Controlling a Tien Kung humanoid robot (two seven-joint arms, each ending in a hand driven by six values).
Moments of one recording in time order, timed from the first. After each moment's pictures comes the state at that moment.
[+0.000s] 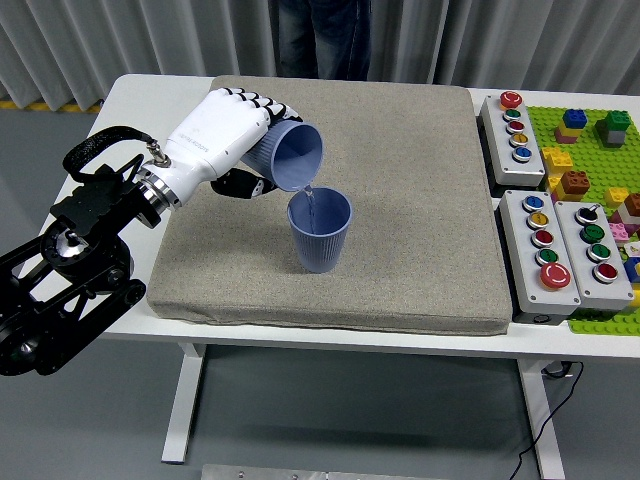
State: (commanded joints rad) left arm -0.53 0.42 -0.91 -1.53 2.27 0.06 0.07; right arm 0.15 -0.07 1.95 0.24 -1.73 -0.14 -0.37
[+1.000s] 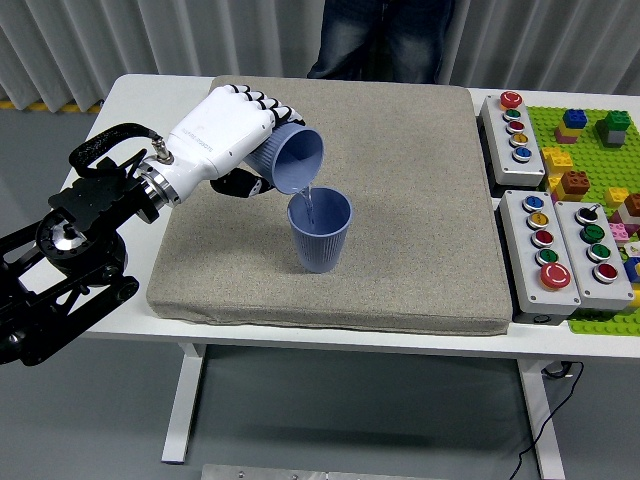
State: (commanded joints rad) left arm -0.60 0.50 -0.81 -1.54 2.27 0.07 0.10; right arm 0.14 -0.07 1.94 0.24 -1.71 -0.15 -0.37
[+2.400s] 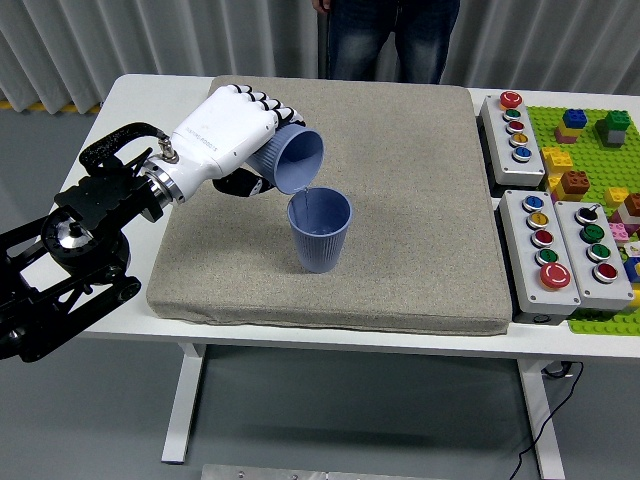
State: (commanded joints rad) left arm -0.66 0.52 -0.73 -1.55 2.27 0.07 0.16; right arm 0.14 -0.07 1.93 0.24 -1.69 -0.15 -0.36
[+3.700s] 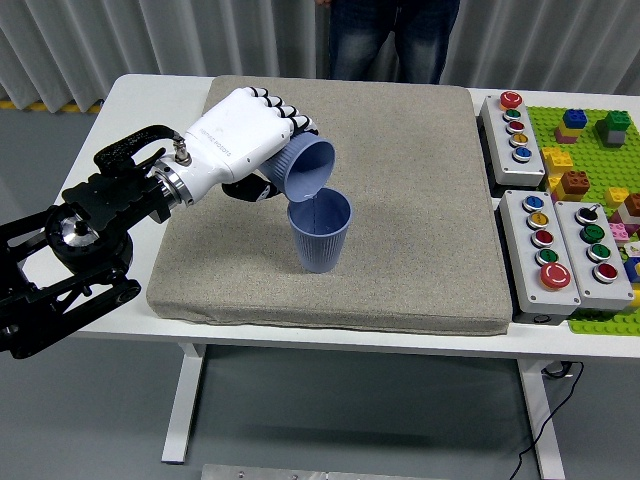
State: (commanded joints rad) left arm -0.73 0.57 -0.63 -1.60 2.27 0.03 0.19; right arm 0.13 -0.06 1.92 0.24 -1.67 -0.16 -0.37
